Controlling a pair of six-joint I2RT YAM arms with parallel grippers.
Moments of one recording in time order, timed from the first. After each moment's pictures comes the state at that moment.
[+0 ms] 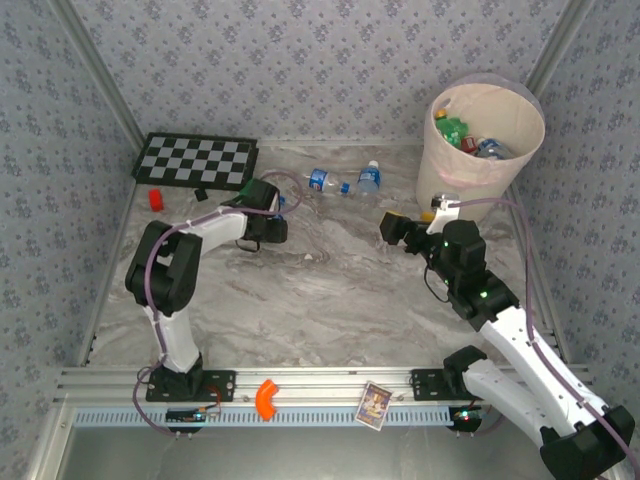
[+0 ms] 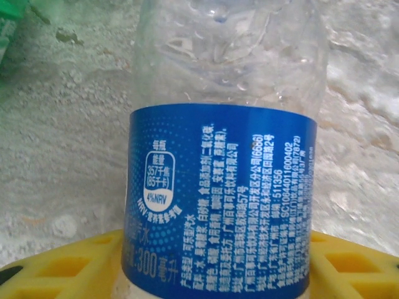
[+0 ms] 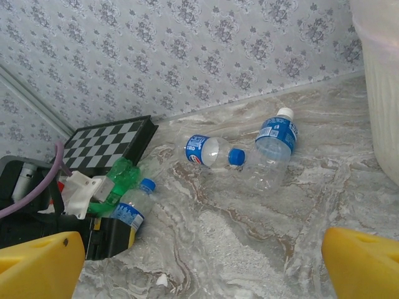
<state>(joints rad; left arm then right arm) -0.44 1.84 1.18 -0.42 -0.05 -0.31 0.46 0.77 0.71 -0.19 0.07 0.48</state>
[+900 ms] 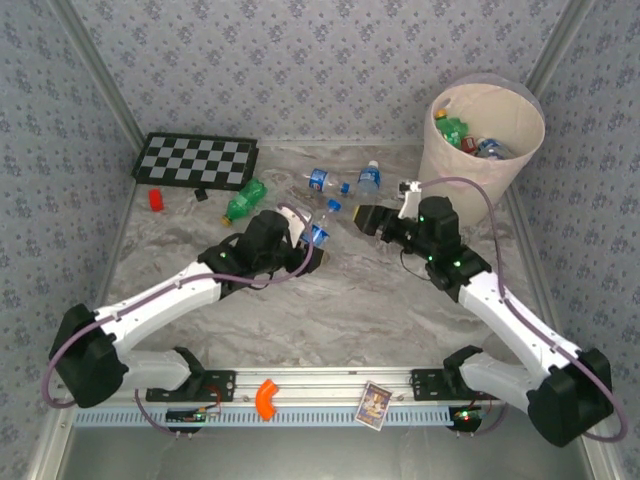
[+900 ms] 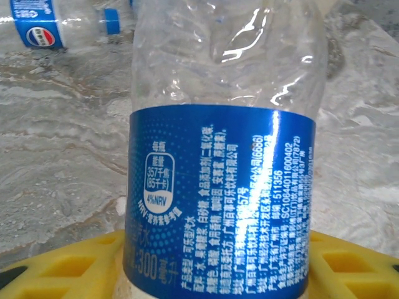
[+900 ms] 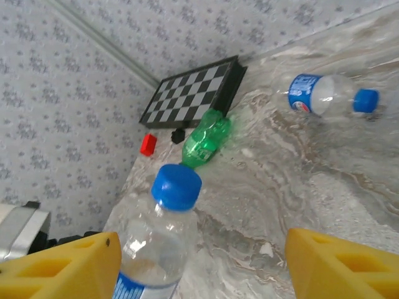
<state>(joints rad) -0.84 1.23 0.92 -0.31 0.01 -0.27 0.47 1.07 0.80 -0.02 -0.29 0.68</state>
